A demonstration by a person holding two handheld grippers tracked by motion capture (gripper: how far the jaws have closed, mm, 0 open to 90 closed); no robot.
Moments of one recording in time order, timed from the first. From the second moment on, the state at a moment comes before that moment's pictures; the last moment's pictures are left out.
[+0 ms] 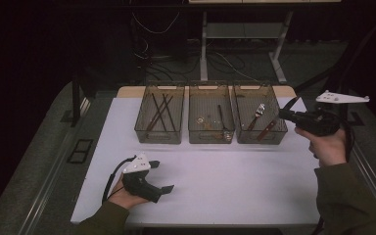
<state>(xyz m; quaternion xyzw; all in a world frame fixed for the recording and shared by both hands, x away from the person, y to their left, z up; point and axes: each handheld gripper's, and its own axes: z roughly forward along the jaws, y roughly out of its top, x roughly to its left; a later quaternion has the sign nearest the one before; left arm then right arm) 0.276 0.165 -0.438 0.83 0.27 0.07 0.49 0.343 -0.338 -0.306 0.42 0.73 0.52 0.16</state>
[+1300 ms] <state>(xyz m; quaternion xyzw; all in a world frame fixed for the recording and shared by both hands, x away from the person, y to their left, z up) 0.276 0.163 -0.440 0.84 0.26 0.05 0.47 0.432 -0.348 -0.337 0.48 0.79 0.35 0.18</state>
